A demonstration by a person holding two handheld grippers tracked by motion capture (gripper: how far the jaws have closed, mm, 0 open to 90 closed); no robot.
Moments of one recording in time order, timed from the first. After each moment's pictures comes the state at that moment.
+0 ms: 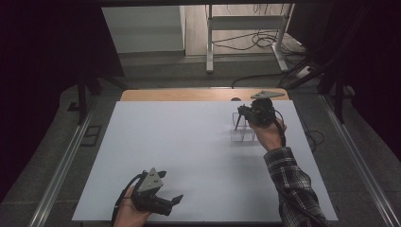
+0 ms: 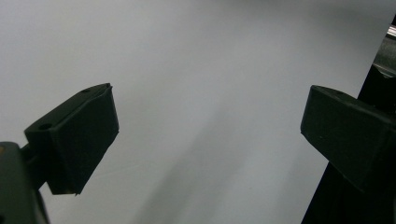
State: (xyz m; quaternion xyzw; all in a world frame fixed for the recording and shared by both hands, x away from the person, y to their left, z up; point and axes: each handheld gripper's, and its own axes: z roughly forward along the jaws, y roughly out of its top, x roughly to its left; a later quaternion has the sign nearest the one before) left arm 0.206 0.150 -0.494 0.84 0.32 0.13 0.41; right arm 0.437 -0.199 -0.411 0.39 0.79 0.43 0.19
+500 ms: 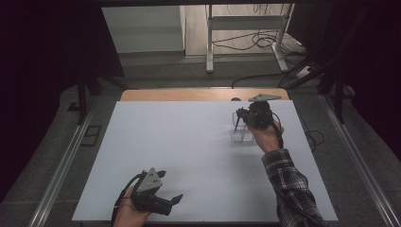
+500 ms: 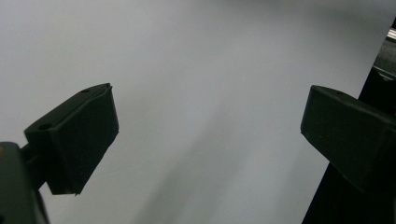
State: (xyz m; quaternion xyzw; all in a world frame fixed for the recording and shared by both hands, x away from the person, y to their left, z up) left arm 0.206 0.151 -0.494 0.84 0.33 0.13 0.41; right arm 0.438 -0.196 -0.424 0.39 0.79 0.42 0.19
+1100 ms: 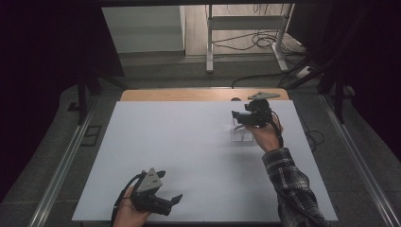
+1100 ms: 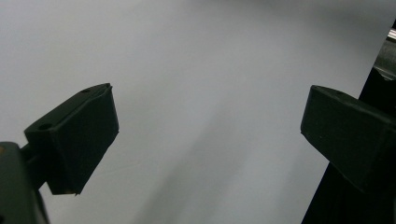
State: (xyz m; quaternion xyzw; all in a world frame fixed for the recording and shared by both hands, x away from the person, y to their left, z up) left arm 0.205 0.151 -0.494 0.84 0.33 0.13 0.41; right arm 0.444 -0.194 -0.421 0.40 0.79 0.42 0.21
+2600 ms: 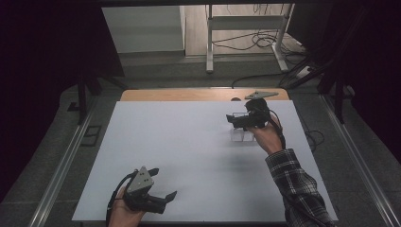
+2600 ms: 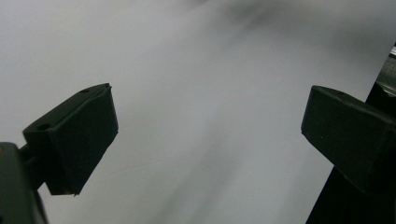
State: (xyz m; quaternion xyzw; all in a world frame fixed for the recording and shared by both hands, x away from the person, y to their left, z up) left arm 0.200 0.166 -0.485 0.82 0.34 0.15 0.43; right arm 0.431 -0.184 -0.407 0.38 0.81 0.42 0.18
